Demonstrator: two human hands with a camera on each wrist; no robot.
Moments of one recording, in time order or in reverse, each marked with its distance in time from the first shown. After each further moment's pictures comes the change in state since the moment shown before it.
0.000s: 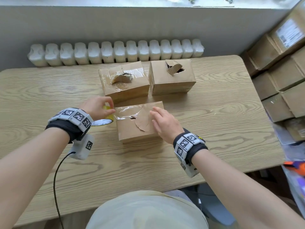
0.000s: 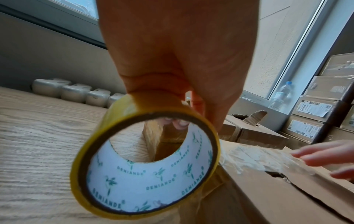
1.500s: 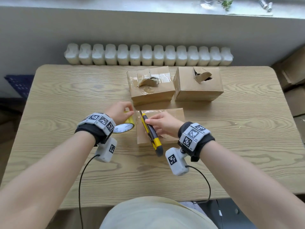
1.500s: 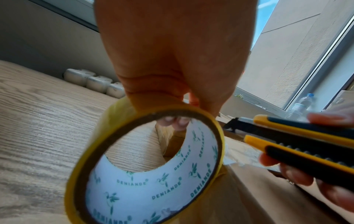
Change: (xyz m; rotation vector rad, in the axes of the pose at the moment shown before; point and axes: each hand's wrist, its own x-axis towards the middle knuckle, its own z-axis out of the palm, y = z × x) left_hand -0.006 -0.021 0.014 -0.156 0.000 -0.092; right_hand 0.068 -0.079 -0.020 1.032 -0.597 0.588
